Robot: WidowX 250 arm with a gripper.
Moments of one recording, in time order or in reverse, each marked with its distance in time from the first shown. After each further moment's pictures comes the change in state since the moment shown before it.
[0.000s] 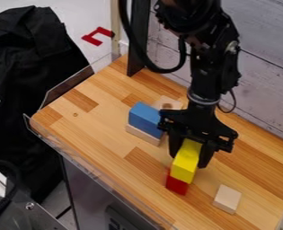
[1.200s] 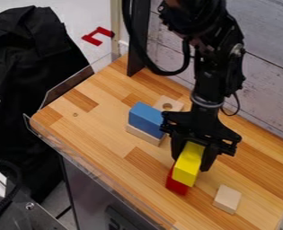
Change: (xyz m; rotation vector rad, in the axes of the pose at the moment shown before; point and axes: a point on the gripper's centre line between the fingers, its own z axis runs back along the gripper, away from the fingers) arm -0.002 -0.011 0.001 -0.006 -0.009 -0.030
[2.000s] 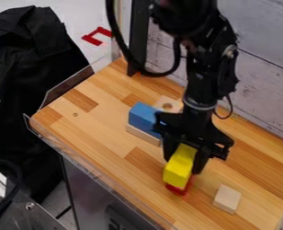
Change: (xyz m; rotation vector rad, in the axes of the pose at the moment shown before) arm -0.014 0.005 0.003 0.006 0.016 -0.027
